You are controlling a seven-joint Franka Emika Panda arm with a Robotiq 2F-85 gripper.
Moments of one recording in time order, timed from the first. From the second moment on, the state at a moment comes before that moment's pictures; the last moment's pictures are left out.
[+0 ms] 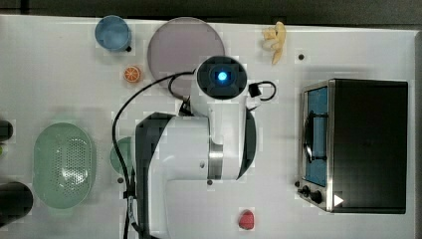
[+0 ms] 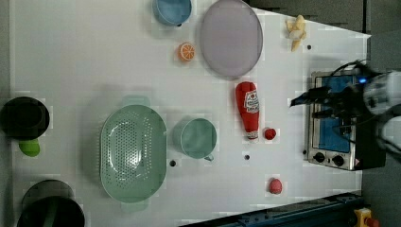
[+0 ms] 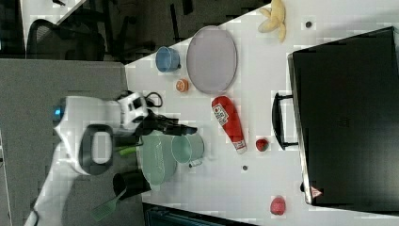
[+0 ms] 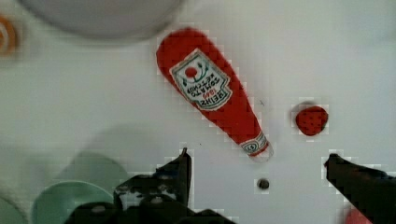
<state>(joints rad) -0.13 0.08 0.15 -2.10 0.03 0.44 -0.43</state>
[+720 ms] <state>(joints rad) -0.13 0.26 0.17 -2.21 0.03 0.86 -0.85</state>
